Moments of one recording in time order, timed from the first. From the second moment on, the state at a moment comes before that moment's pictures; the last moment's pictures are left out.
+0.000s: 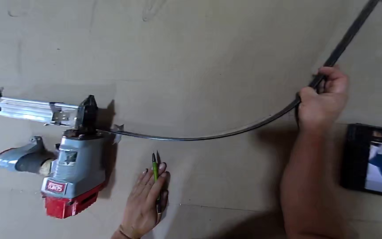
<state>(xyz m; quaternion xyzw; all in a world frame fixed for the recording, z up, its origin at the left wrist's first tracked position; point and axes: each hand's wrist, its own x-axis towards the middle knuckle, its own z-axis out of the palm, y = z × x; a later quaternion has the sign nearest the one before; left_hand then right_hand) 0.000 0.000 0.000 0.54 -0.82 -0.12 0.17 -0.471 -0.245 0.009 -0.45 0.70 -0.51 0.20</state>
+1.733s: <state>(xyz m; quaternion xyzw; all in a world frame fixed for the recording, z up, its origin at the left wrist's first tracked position) 0.005 0.006 0.008 0.53 -0.82 -0.13 0.18 -0.460 -0.250 0.006 -0.49 0.79 -0.34 0.16</state>
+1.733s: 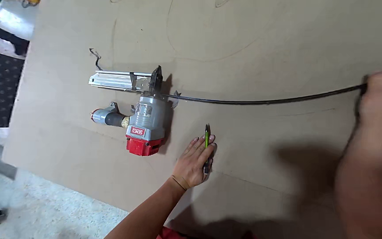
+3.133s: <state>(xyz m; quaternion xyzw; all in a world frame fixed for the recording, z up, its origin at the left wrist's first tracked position) 0.157 0.066 0.088 0.62 -0.76 -0.16 0.05 -0.409 -0.160 0.073 -0.51 0.78 -0.14 0.34</state>
